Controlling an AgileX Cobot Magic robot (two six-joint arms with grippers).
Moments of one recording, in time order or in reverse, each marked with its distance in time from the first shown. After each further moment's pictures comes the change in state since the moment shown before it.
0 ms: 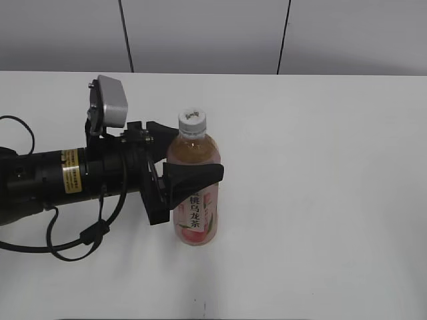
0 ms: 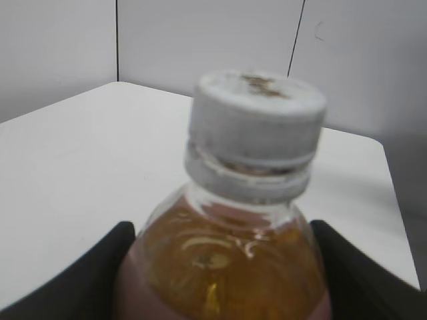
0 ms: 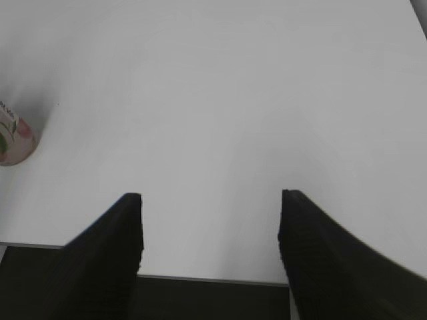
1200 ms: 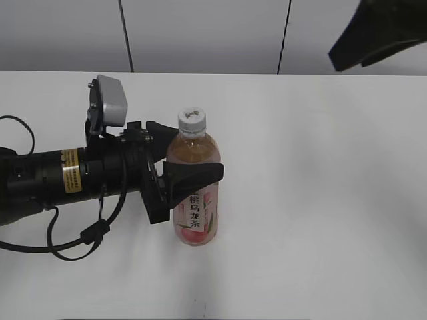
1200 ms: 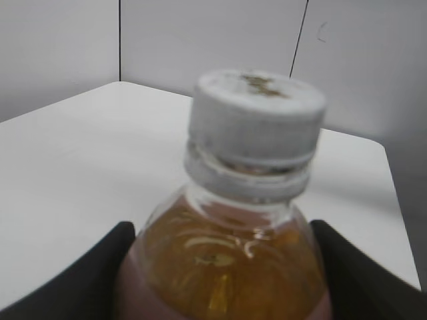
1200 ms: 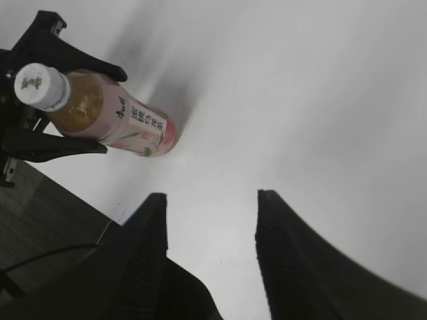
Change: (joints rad) left arm 0.000 0.000 0.000 -0.006 0.001 -0.003; right arm 0.253 1.250 -0.802 0.256 0.058 -0.230
